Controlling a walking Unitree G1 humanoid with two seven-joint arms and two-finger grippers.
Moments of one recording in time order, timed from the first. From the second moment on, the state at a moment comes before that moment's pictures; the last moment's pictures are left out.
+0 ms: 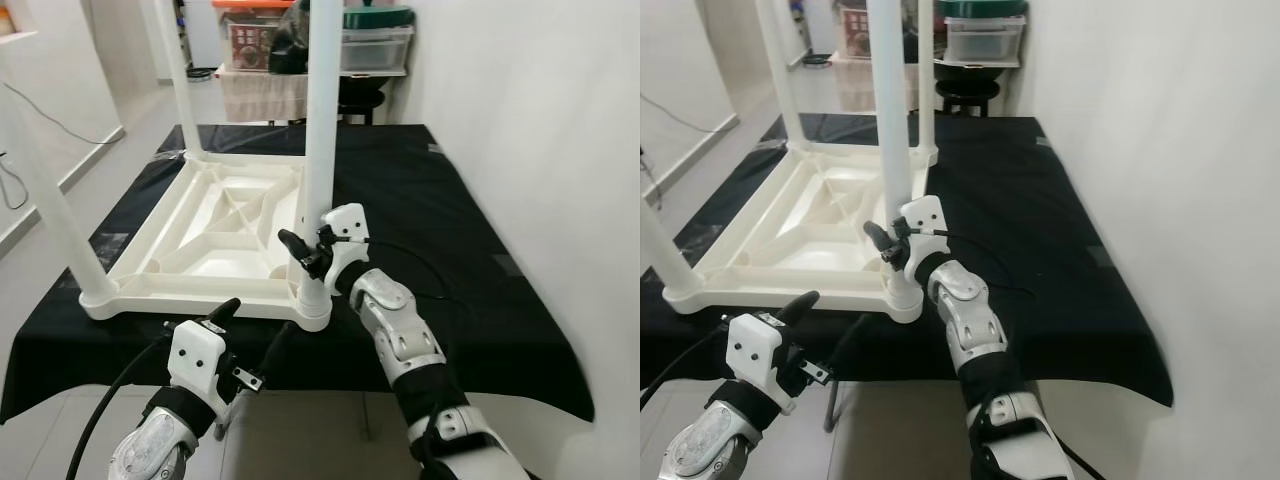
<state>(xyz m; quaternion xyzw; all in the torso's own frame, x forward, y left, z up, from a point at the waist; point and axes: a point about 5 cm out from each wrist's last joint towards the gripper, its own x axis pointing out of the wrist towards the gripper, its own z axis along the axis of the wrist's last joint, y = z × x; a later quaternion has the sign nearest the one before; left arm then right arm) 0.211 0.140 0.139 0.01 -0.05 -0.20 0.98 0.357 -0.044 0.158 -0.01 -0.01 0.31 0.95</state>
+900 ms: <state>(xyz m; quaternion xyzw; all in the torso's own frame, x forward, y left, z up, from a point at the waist) 0.217 0.139 0.135 0.02 -0.05 -0.19 0.98 0.382 -0.075 0.221 -0.04 -0.02 0.59 0.81</state>
